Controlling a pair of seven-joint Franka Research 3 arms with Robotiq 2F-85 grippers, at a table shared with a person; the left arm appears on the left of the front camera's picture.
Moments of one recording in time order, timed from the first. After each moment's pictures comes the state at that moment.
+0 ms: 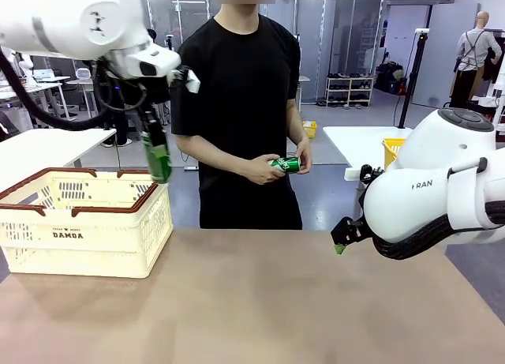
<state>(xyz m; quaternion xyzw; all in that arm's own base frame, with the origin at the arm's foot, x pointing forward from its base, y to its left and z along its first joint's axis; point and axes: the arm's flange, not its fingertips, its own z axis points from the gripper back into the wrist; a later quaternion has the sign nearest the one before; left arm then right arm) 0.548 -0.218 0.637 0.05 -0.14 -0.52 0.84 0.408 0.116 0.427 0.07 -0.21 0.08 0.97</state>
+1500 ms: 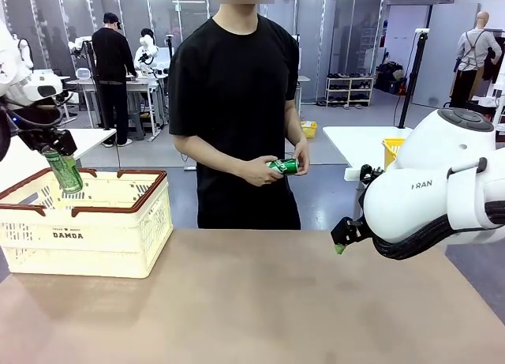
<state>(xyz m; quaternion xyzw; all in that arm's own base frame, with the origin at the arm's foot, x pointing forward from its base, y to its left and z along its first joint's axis) 0.620 0.049 0.567 -0.02 -0.17 -0.16 0.97 0.408 0.116 0.427 0.07 -0.21 0.08 0.97</state>
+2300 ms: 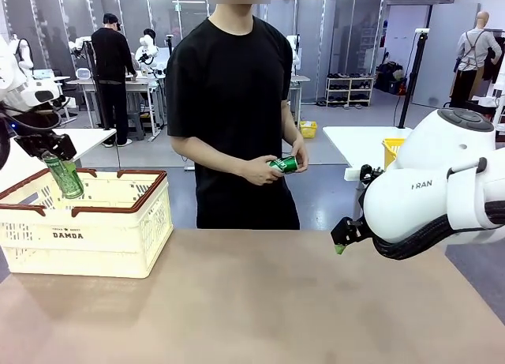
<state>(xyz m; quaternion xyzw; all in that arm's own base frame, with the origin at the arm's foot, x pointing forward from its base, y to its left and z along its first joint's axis) 0.622 0.054 0.550 -0.03 -0.17 -0.14 0.97 0.408 0.116 0.427 0.07 -0.21 0.08 0.97</state>
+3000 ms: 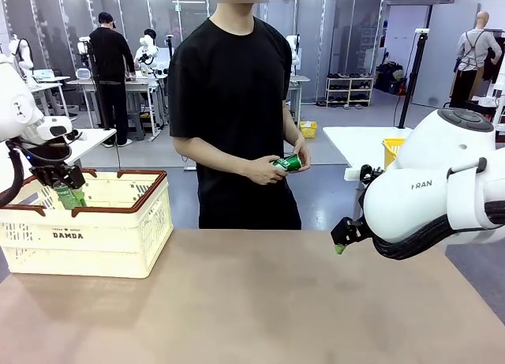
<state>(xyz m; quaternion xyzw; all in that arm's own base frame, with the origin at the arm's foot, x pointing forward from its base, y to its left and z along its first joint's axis) 0.651 0.063 0.464 -0.06 -0.12 -0.16 0.98 0.408 0.116 0.427 0.07 -0.21 0.08 0.97</state>
